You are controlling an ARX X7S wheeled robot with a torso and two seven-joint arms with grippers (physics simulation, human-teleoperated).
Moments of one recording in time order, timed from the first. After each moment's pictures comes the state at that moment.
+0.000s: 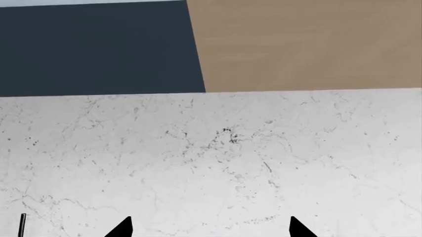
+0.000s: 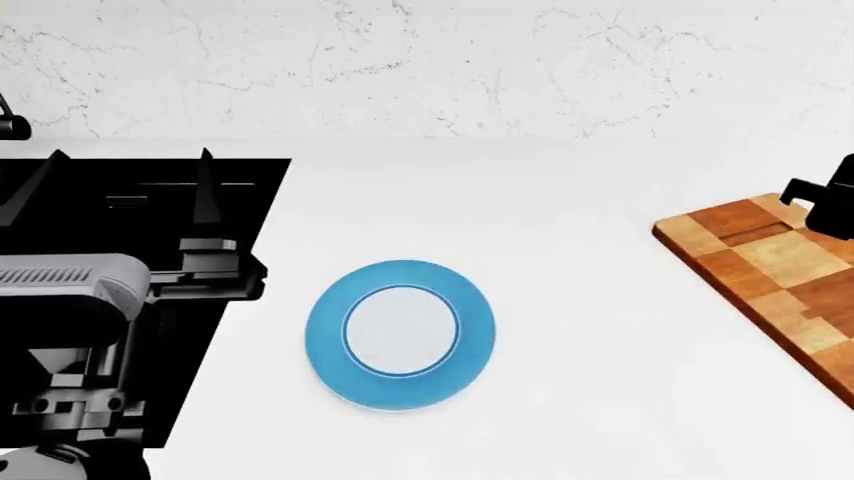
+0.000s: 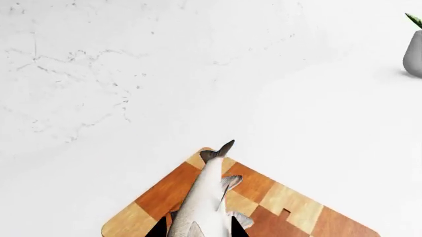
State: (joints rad) left arm -0.28 -0.35 -0.03 0.89 -0.38 -0.60 -0.32; right arm 0.87 0.89 0.06 -0.21 1.52 1.12 1.16
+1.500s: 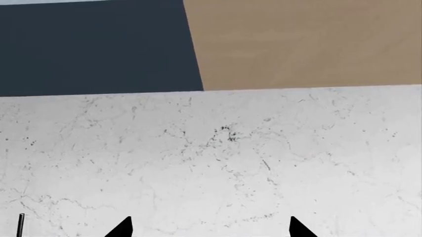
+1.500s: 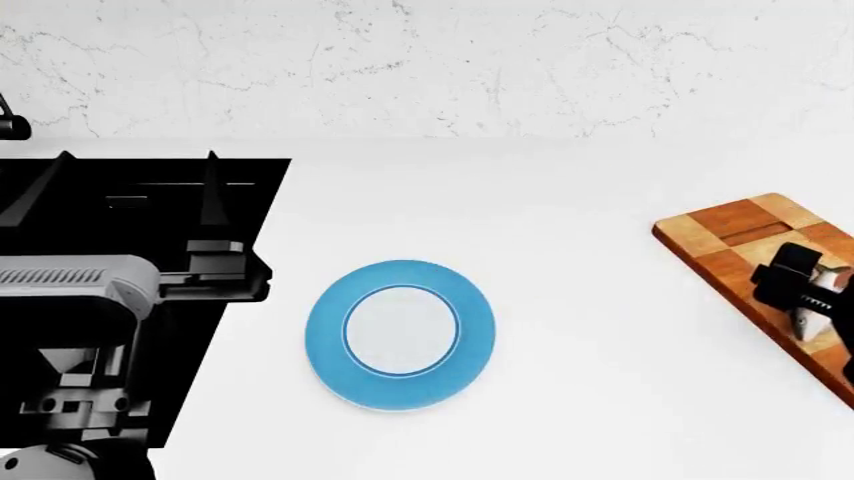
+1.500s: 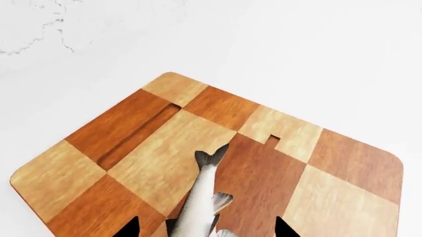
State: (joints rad) left arm -0.28 -0.38 0.01 0.88 -0.40 -0.58 -0.35; right arm 0.61 0.84 0.04 -0.03 1.27 0.92 0.93
